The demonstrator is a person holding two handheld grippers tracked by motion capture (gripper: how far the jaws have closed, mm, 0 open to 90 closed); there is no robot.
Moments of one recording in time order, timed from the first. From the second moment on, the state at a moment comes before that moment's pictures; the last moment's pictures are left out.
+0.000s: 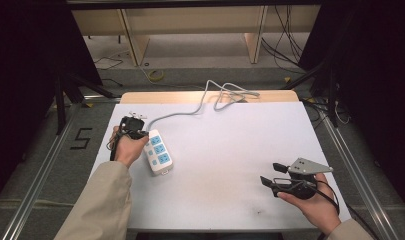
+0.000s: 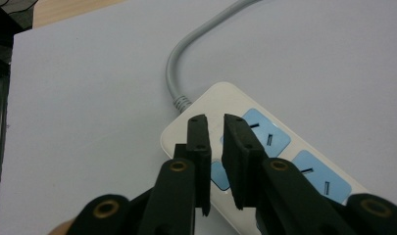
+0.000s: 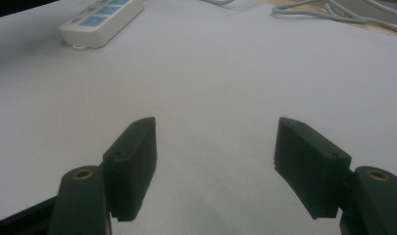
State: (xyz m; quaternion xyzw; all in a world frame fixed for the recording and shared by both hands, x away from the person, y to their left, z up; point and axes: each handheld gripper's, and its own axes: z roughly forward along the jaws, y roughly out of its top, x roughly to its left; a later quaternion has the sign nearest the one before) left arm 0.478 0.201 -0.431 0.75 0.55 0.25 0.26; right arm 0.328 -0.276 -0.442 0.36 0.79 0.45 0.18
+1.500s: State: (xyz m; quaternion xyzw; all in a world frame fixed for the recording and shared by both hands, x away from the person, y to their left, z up) left arm 0.411 0.154 -0.420 0.79 0.39 0.22 0.42; right arm 0.329 -0.277 -0.444 0.36 0.80 0.45 0.18
